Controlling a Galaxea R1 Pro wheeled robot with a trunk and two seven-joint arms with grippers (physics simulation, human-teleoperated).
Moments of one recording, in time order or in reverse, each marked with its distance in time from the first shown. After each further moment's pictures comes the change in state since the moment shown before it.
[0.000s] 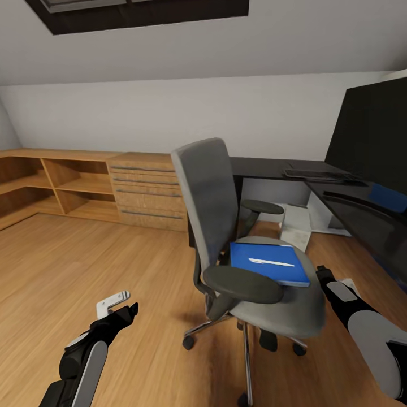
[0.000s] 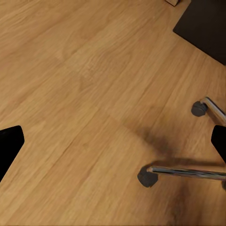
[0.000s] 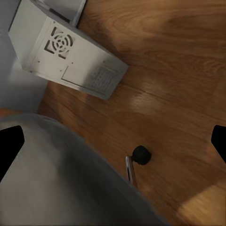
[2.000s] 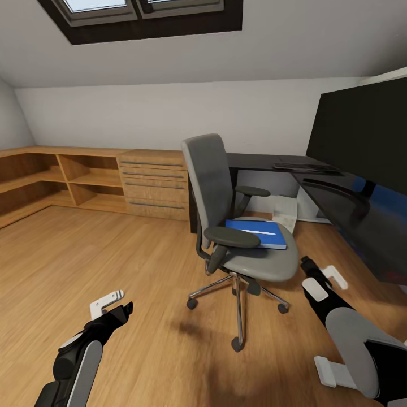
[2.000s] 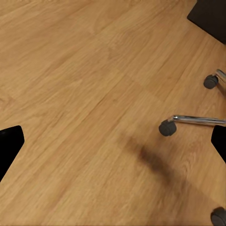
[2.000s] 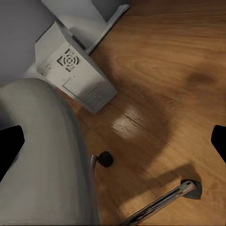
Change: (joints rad) left arm 0.000 0.000 0.039 -0.009 0.004 -0.004 0.001; right arm 0.000 0.112 0.021 -0.046 0.310 -0.202 -0.037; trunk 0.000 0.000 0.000
